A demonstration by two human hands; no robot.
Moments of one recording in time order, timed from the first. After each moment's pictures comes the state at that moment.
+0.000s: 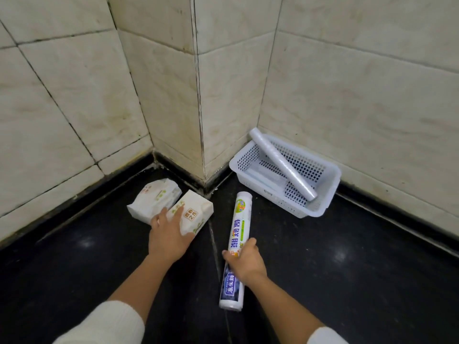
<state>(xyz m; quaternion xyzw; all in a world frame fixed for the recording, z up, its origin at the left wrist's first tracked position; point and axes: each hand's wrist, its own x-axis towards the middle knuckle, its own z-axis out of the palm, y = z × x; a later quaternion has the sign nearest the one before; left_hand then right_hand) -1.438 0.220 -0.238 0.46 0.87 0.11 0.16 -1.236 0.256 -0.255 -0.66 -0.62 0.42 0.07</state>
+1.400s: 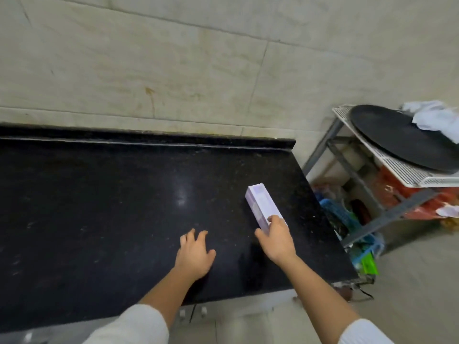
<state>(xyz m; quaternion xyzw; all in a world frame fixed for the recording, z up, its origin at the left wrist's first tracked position) -0.590 -0.001 -0.265 0.76 0.54 0.01 0.34 -0.392 -0.068 -0.205 -0.88 -0.40 0.19 0.19</state>
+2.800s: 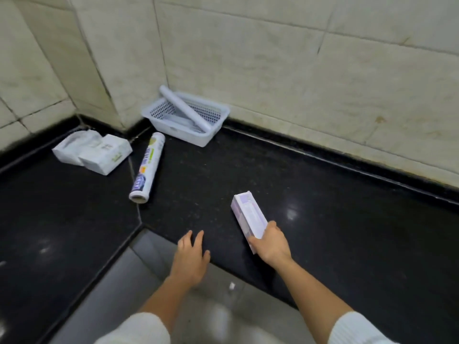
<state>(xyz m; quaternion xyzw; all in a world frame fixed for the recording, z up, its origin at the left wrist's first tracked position) -1.066 0.005 -0.279 0.59 0.77 0.09 0.23 -0.863 0.071 -0.238 -0.73 -0.60 0.32 0.11</state>
